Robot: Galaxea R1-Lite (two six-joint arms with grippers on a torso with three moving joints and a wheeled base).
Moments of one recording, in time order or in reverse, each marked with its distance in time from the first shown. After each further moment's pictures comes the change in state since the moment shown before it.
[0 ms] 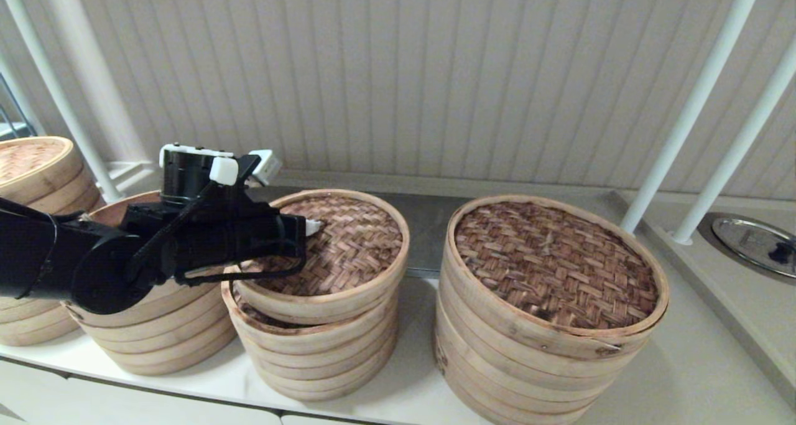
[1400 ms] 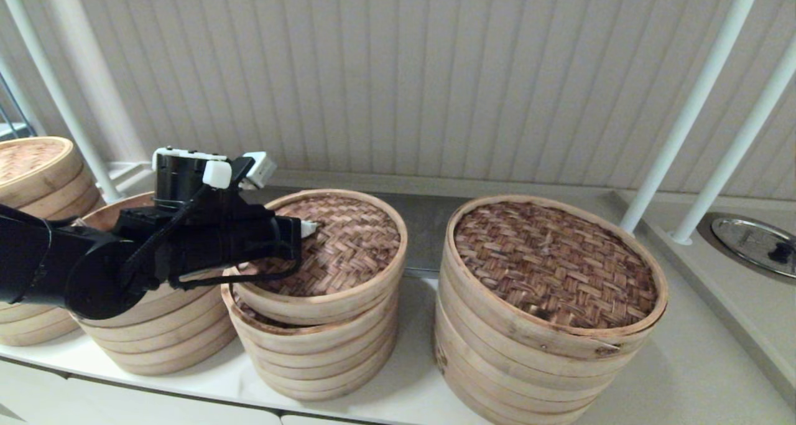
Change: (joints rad) left arm 0.027 -0.004 0.025 -0.023 -0.005 -0.002; right arm 0.000 0.000 0.000 0.000 0.000 0.000
